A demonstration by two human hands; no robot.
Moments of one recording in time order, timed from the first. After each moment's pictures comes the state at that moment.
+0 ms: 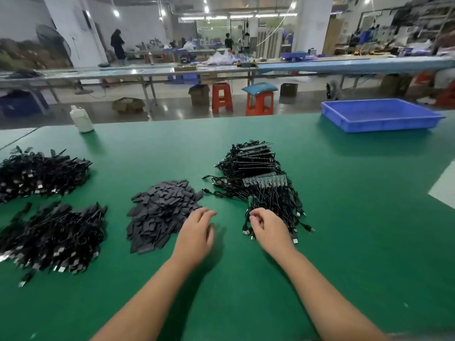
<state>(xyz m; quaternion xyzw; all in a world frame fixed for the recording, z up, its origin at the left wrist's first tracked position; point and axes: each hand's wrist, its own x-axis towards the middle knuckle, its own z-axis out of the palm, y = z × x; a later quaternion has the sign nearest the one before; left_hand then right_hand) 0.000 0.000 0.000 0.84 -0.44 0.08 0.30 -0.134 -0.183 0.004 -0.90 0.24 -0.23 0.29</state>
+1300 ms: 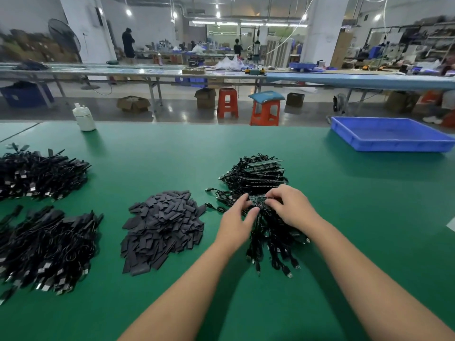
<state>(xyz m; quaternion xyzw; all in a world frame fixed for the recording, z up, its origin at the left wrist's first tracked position) 0.006 -0.116 0.047 0.79 -0.34 -0.13 0.50 -0.077 -0.269 0.096 -0.95 0.22 -0.15 0.18</state>
